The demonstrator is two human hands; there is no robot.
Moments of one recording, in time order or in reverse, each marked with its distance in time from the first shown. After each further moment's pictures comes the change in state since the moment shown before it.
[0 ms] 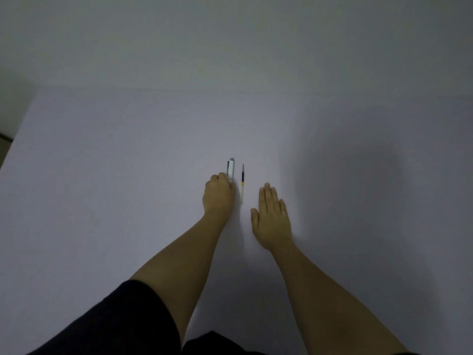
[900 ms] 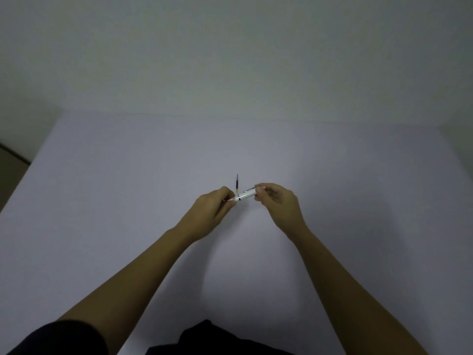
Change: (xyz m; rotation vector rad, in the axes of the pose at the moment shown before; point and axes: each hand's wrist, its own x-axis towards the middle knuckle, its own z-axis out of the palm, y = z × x) left_hand -0.090 -0.008 -0.104 -0.210 -0.156 0.570; right_hand -0.038 -0.031 -0.141 0.969 0.116 0.045
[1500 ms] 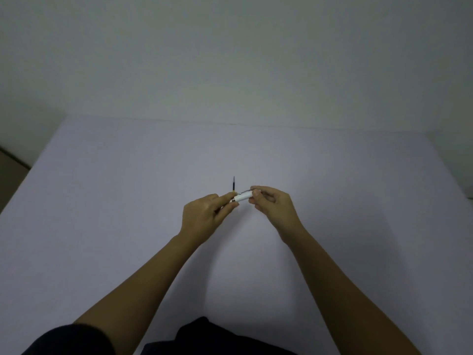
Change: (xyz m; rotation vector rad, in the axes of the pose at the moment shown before) left_hand -0.014 0.006 0.015 0.232 0.359 0.089; right_hand -0.017 -0.008 -0.002 0.251 -0.045 0.151
